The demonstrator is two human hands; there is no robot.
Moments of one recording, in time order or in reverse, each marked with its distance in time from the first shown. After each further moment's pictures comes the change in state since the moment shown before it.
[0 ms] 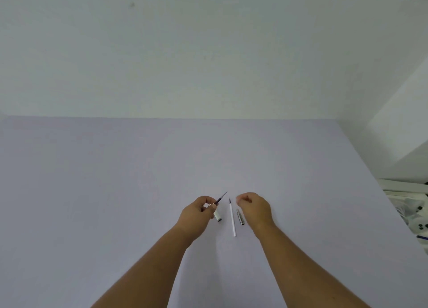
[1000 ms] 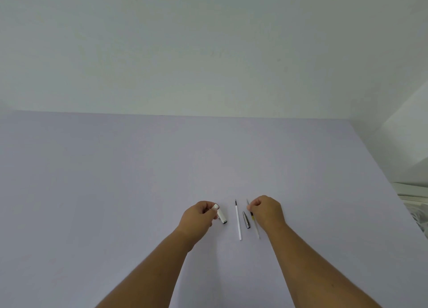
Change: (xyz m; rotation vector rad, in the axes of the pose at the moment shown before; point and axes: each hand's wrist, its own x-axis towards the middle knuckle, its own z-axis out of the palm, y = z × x) left_hand 0.005 -0.007 -0.004 -0.097 0.031 -0.086; right_hand 0.029 0.008 -0.007 -0.384 -0.010 0.023
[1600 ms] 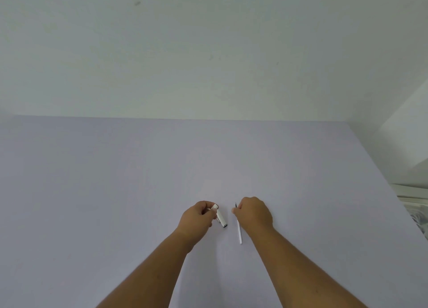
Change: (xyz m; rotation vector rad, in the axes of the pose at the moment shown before) left_hand 0.002 0.005 -0.002 0.000 0.002 0.028; right_hand -0.009 -0.027 0.020 -0.380 -0.011 -0.135
